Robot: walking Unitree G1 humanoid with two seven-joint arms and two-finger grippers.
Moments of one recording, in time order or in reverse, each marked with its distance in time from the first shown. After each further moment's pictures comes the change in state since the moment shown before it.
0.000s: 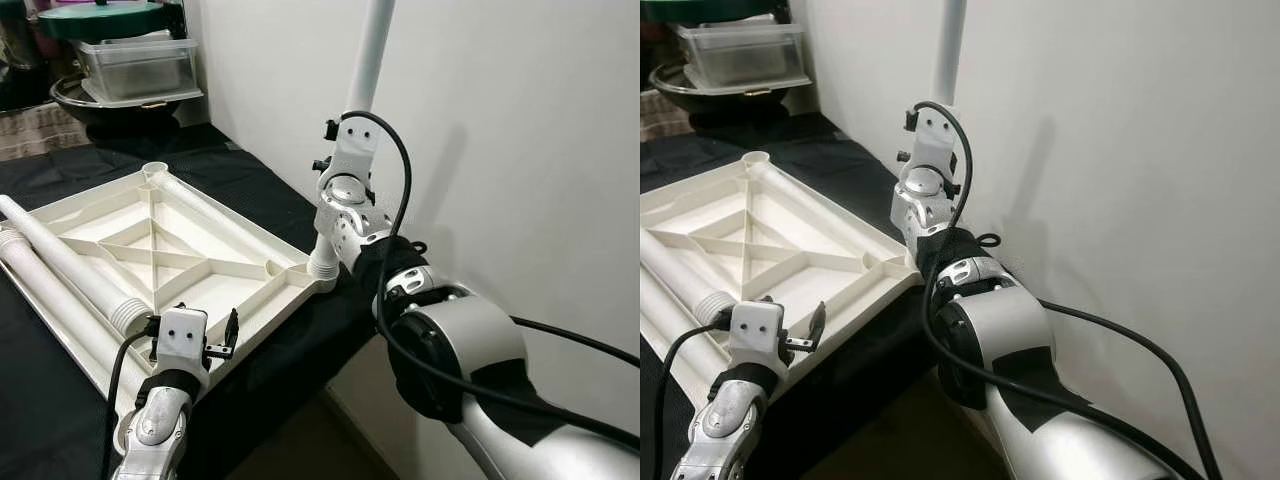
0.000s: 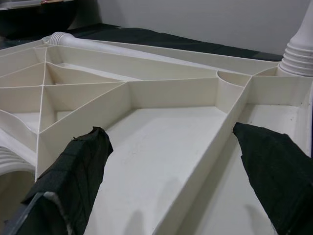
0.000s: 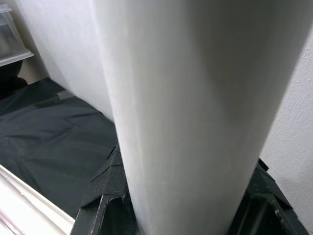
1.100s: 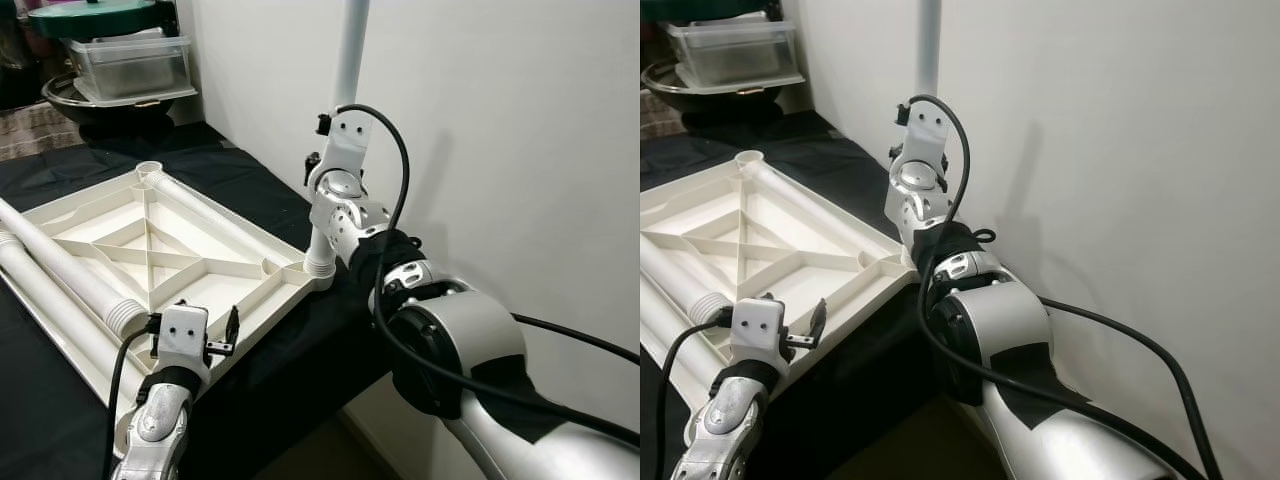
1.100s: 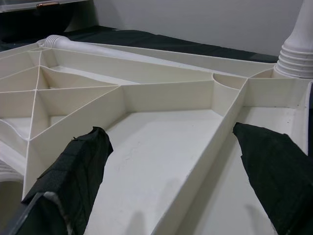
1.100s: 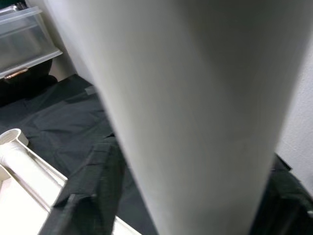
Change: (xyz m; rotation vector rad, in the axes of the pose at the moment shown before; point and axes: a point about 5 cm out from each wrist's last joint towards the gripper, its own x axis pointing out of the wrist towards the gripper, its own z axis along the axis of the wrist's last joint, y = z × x) left arm 0.003 -0.001 0.001 0.000 -0.011 -0.004; right arm -0.003 0.013 0.008 0.061 0.017 0.100
